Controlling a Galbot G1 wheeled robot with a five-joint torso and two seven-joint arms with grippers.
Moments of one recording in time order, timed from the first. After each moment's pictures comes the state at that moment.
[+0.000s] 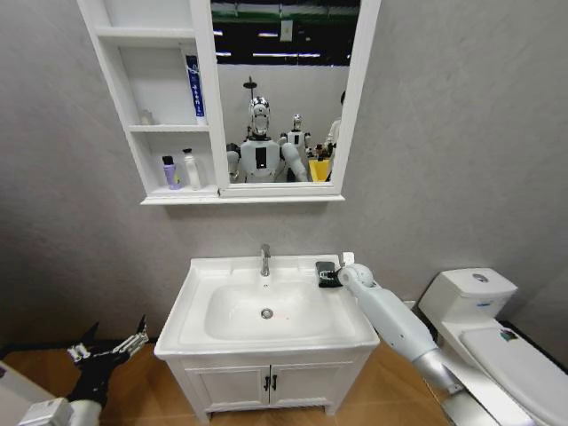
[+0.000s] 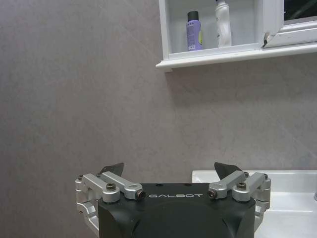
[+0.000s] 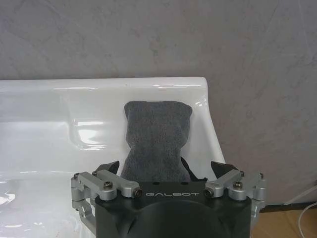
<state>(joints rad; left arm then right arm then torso) 1.89 -1.46 -1.00 -2.41 -0.33 0.16 -0.01 -0.44 1.09 -0.03 1.16 0.91 -0.74 0.39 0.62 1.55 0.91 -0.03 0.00</state>
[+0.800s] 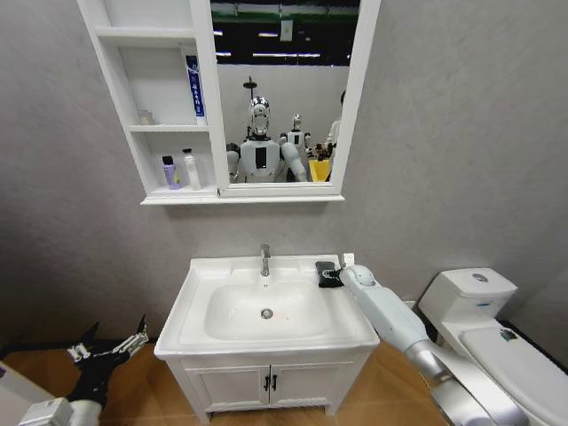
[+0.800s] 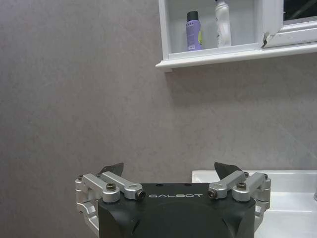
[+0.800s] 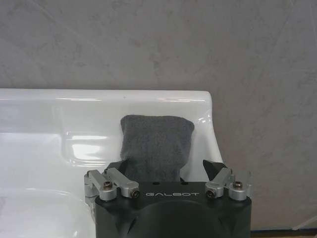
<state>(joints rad) 1.89 -1.46 -1.00 -2.41 -0.33 0.16 -0.01 -0.40 1.13 -0.03 1.02 0.77 -0.63 0.24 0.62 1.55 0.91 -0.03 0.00</state>
